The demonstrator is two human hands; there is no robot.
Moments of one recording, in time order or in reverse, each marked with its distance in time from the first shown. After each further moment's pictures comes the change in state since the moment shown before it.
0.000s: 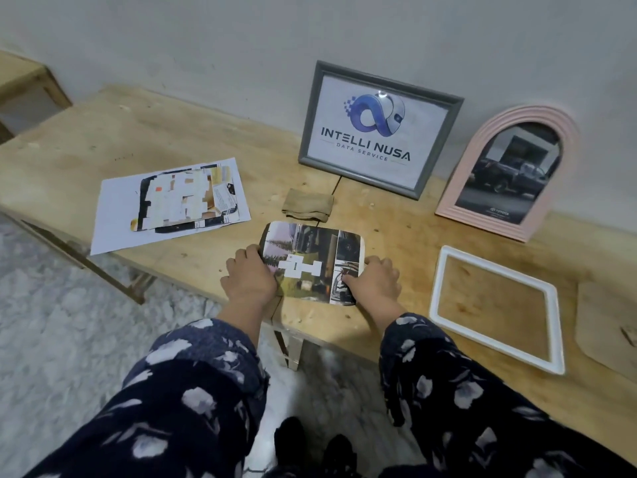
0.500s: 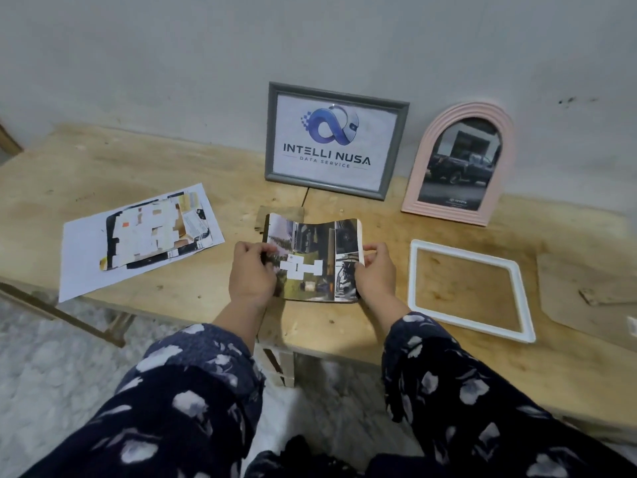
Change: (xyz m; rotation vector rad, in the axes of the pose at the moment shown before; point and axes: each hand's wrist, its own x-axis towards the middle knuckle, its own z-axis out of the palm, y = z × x) left_hand 0.002 0.035 -0.005 -0.314 0.043 0.338; right_hand -0.004 0.014 -0.029 0.672 0.176 0.064
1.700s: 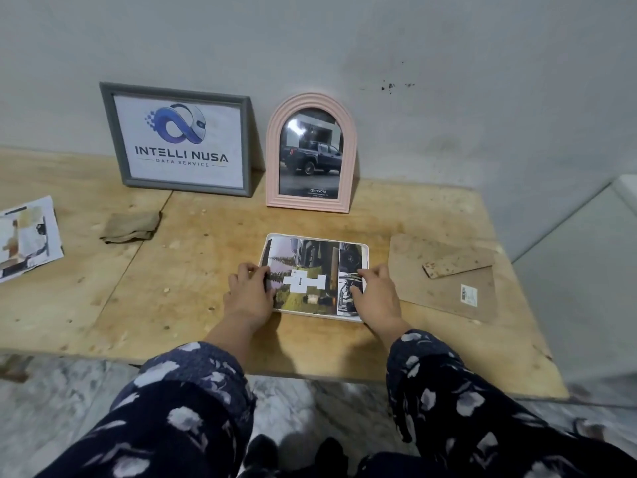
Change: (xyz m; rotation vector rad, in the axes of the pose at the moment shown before) left_hand -0.094 0.154 0.199 0.394 -0.316 0.097; right_hand 0.058 0.158 -0.250 -0.522 -0.004 -0.102
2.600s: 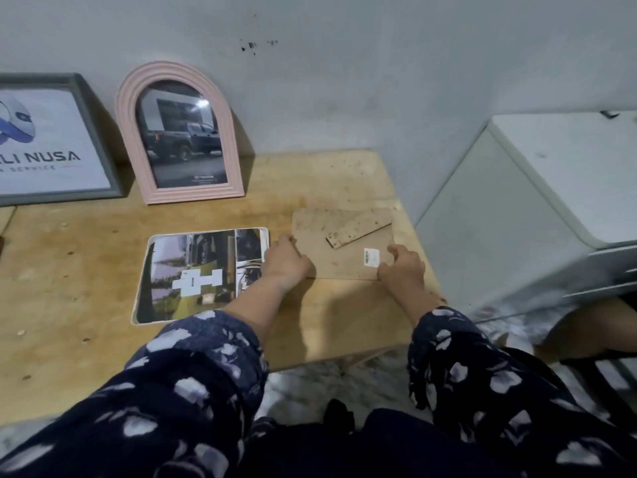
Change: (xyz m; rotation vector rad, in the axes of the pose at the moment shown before) left_hand 0.003 0.208 0.080 -0.316 -0.255 0.127; right_hand -0.007 0.157 -0.113 0.135 0.187 0.430
